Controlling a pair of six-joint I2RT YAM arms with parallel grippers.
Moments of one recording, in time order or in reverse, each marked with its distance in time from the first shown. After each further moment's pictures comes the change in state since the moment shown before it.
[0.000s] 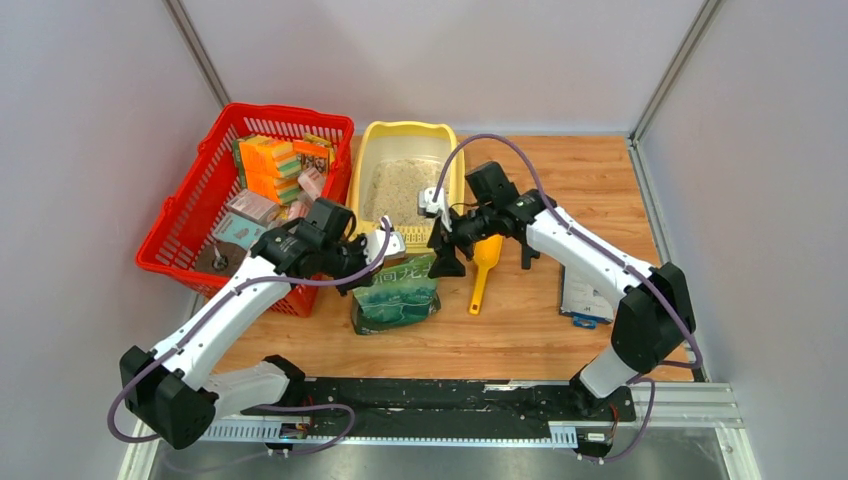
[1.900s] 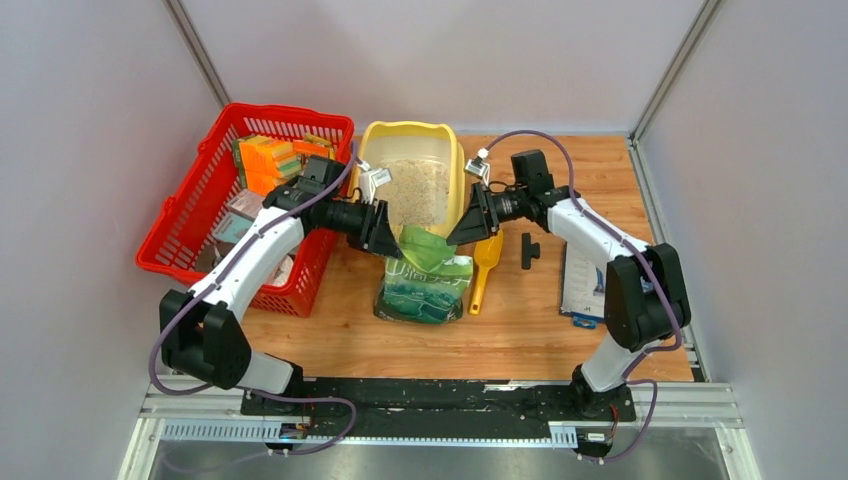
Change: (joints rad) left arm 0.203 0.301 0.182 0.111 0.456 -0.678; right arm -0.270 0.097 -0.126 0.357 -0.487 0.919
